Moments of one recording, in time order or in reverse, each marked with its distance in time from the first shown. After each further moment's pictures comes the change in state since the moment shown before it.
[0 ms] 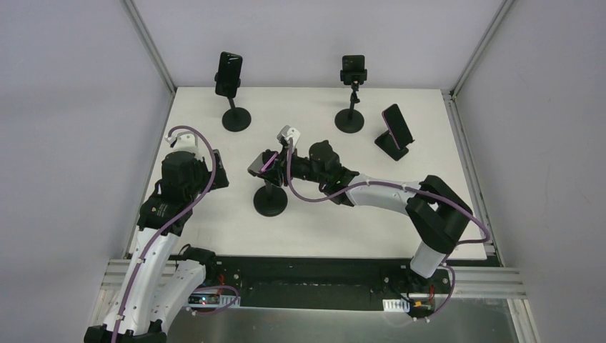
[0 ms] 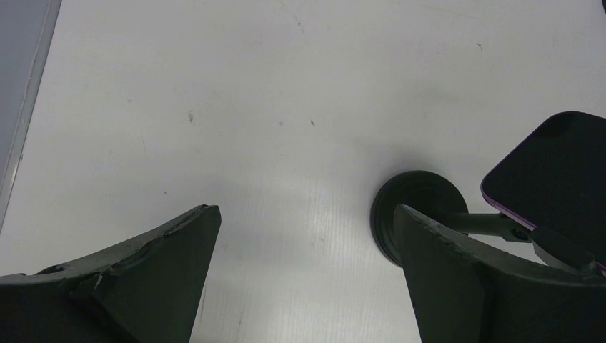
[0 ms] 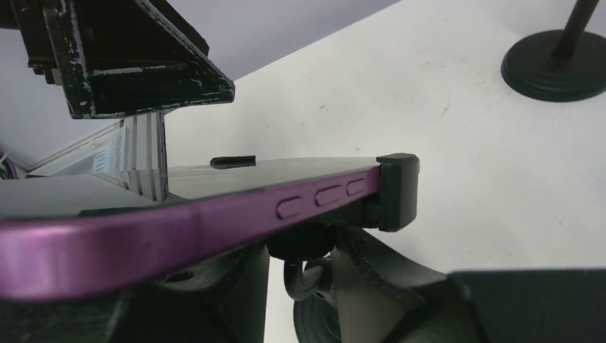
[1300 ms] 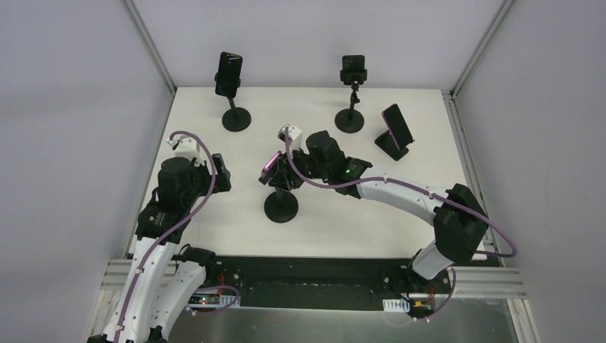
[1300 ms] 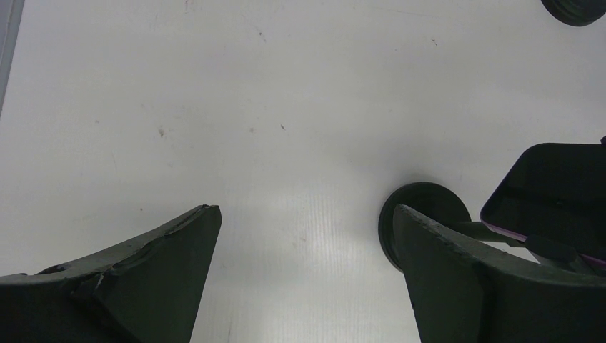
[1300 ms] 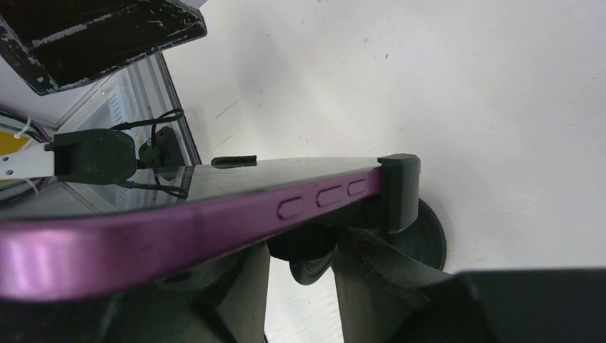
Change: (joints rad) left arm 0.000 -0.068 -0.032 0.032 0.092 0.031; right arm 0.000 -0.138 0.152 -0.653 0.018 0.056
